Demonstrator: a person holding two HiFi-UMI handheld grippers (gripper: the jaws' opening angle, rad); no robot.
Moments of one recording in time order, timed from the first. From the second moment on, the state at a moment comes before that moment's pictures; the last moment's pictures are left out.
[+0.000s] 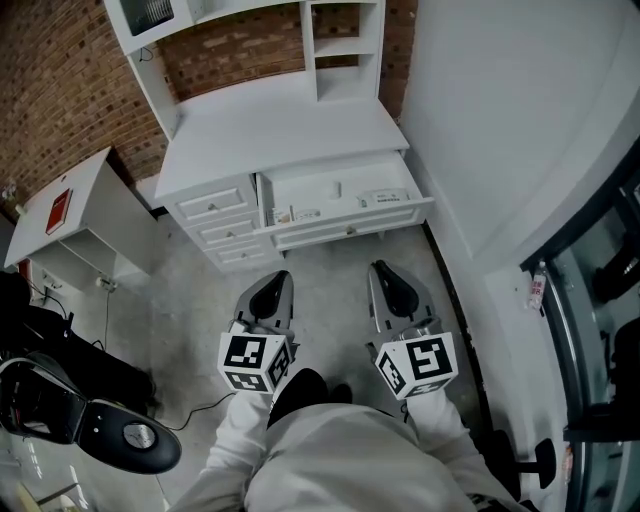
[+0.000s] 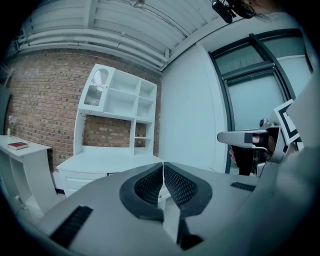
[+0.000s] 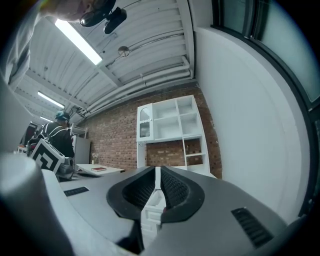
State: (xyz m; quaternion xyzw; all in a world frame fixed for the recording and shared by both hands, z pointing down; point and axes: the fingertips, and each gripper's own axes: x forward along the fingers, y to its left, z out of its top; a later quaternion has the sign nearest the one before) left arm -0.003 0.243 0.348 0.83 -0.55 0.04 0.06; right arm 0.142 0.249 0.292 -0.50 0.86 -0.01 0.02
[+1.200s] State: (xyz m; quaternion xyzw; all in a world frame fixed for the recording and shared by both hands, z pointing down) left arm -0.047 0.054 0.376 0.84 -0.54 0.04 0.08; right arm 0.116 0.057 0.333 -0.54 0.84 -0.08 -0.01
